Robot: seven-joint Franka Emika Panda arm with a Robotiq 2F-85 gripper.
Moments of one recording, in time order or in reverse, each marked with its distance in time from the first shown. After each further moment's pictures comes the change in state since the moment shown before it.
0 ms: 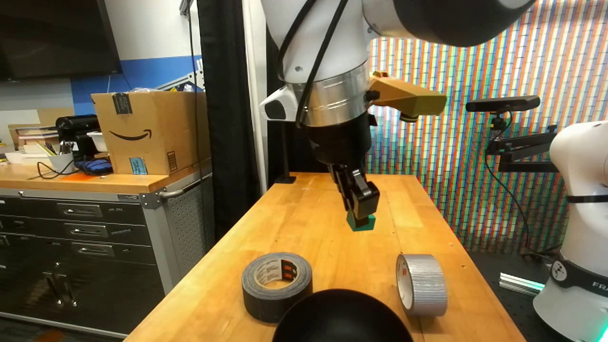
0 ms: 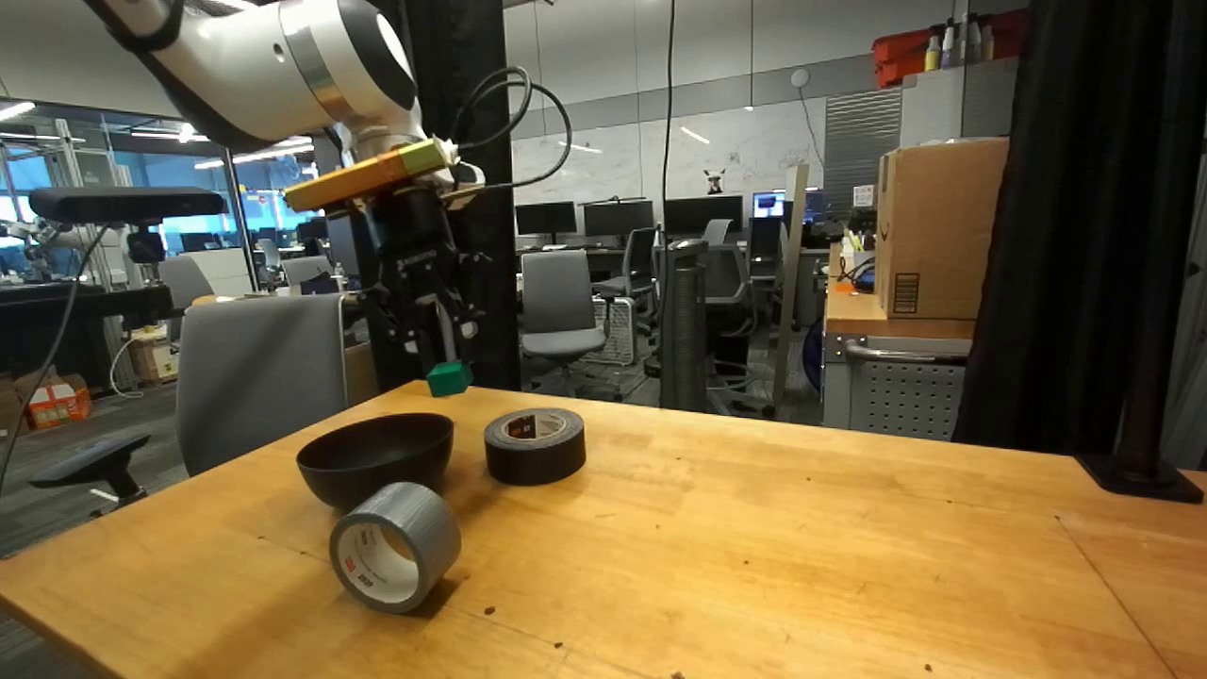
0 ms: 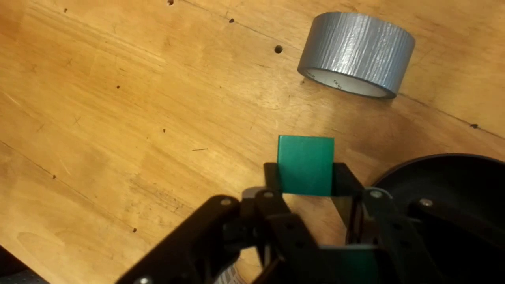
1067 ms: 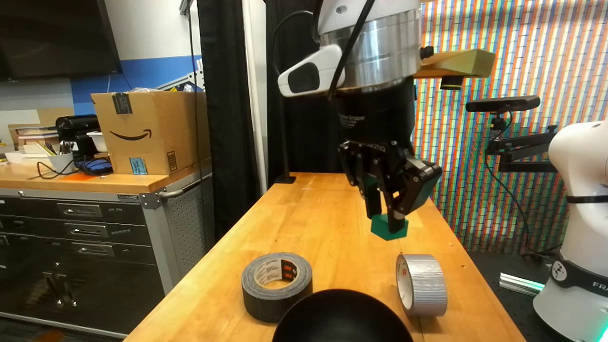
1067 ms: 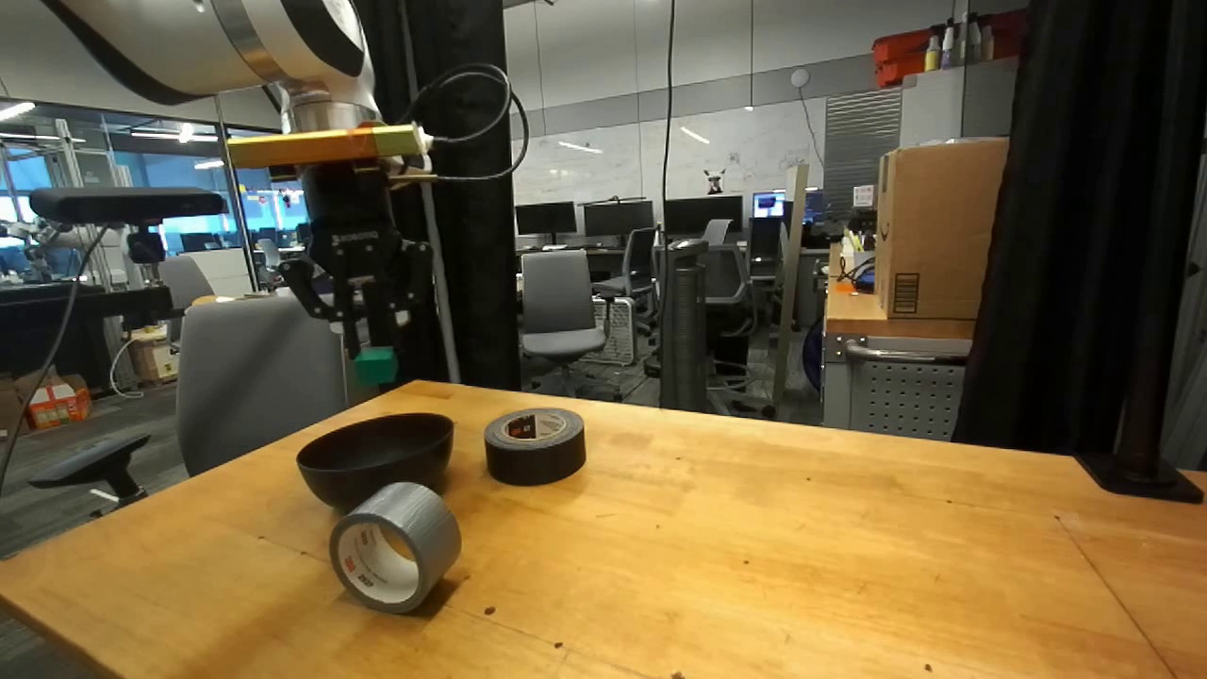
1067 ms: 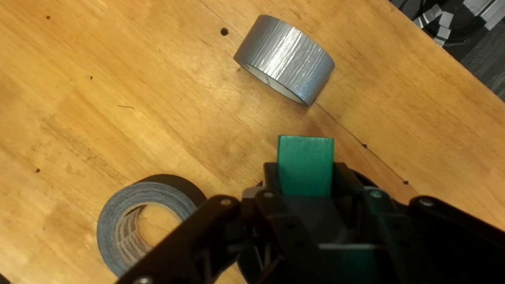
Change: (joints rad) arm 0.032 -0.115 0.021 -0.060 0.168 0.032 -0.290
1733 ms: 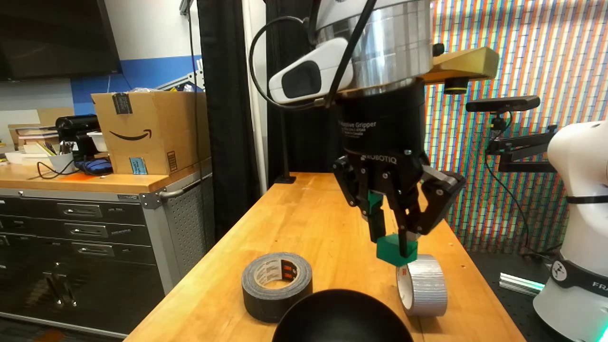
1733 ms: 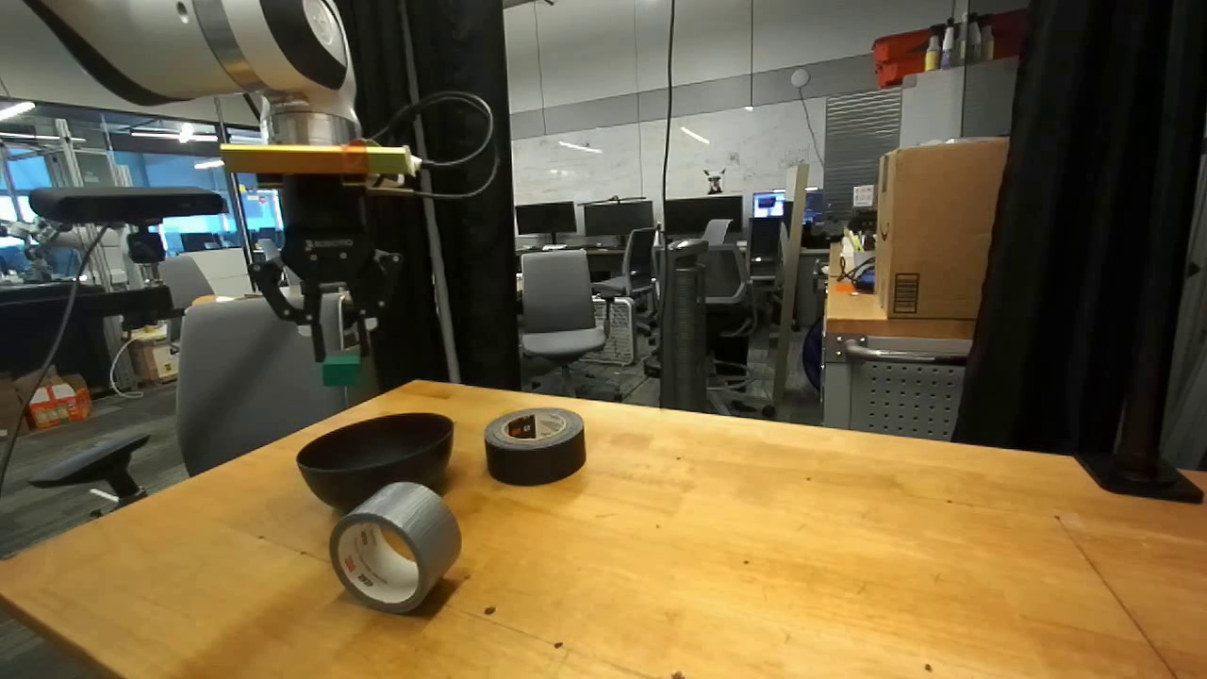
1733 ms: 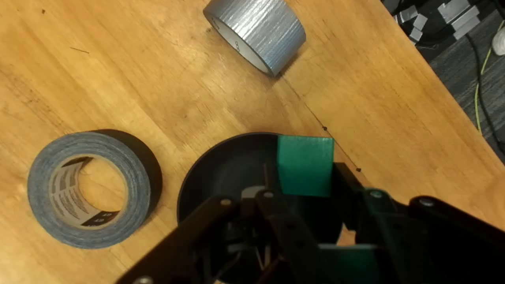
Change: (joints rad) arm 0.033 0.042 0.020 0.034 0.061 0.021 -0.119
